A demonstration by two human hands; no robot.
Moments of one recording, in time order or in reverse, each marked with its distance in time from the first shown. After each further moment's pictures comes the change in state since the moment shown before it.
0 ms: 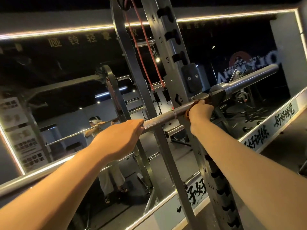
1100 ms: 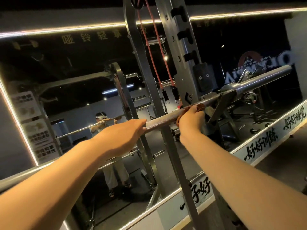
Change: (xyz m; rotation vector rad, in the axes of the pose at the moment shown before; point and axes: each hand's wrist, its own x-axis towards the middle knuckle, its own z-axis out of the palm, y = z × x) left_hand -0.016 -0.013 -0.016 -0.027 -0.084 -0.011; right_hand -0.069 0.029 0.013 -0.067 -0.090 -0.022
